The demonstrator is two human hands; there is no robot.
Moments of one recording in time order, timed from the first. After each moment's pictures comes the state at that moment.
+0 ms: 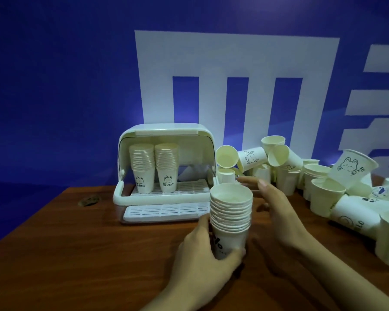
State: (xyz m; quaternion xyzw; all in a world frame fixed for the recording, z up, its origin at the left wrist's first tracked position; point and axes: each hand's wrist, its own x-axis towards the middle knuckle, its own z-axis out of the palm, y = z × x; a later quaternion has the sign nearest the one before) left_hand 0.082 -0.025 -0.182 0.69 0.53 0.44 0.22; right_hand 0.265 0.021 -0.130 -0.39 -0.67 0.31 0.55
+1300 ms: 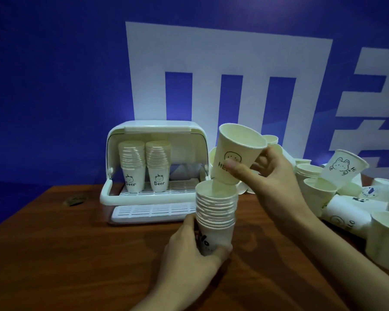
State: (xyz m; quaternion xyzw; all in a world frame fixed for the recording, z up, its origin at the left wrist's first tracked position) left_hand 0.080 -0.019 -0.179 0.65 0.56 0.45 0.26; right_hand 0.247 0.008 -0.074 -0.37 -0.63 0.26 0.63
